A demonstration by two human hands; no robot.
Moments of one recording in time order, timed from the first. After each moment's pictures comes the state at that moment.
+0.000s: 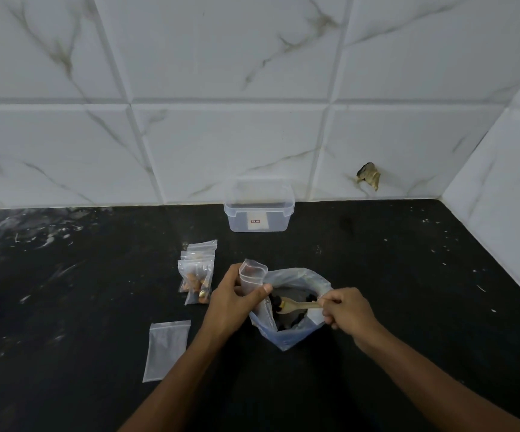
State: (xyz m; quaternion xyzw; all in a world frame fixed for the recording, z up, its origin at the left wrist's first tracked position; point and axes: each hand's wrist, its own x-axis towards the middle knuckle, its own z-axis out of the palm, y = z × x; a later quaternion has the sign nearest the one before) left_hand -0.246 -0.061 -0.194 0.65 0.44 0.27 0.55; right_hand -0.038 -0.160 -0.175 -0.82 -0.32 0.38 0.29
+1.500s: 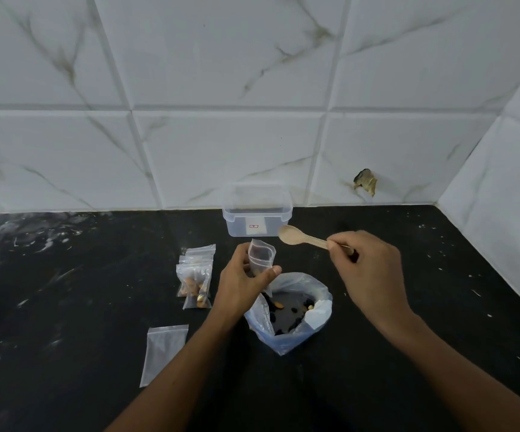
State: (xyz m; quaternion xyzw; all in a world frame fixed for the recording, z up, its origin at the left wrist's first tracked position) left_hand -0.217 -0.049 -0.163 0.68 0.42 0.33 0.51; right_hand -0.047 -0.161 -0.076 -0.72 -0.56 -0.04 0.39
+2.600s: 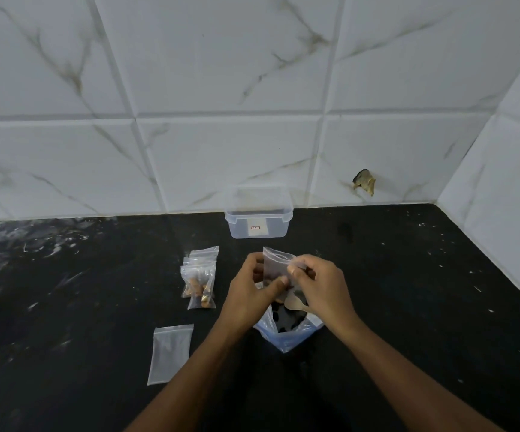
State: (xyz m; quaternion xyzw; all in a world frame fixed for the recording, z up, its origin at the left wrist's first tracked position) left_hand -0.220 -0.074 -0.157 0.68 0.36 0.33 0.54; right_hand -0.079 -0.140 -0.134 -0.71 -0.51 0.18 0.45
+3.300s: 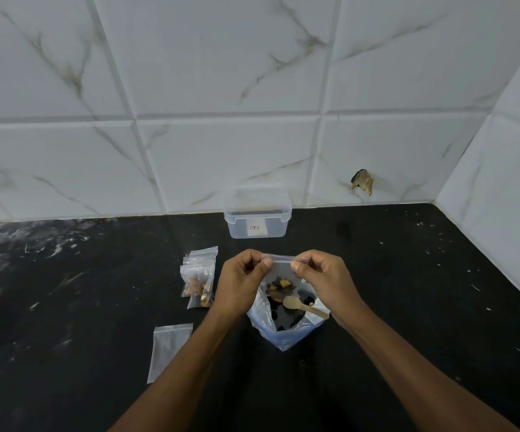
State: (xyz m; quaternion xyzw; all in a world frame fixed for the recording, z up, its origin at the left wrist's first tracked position) left_hand -0.221 -0.060 -0.149 0.66 0.36 0.39 0.53; right_hand -0.059 -0.139 -0.136 -0.66 -0.48 0.29 0.50
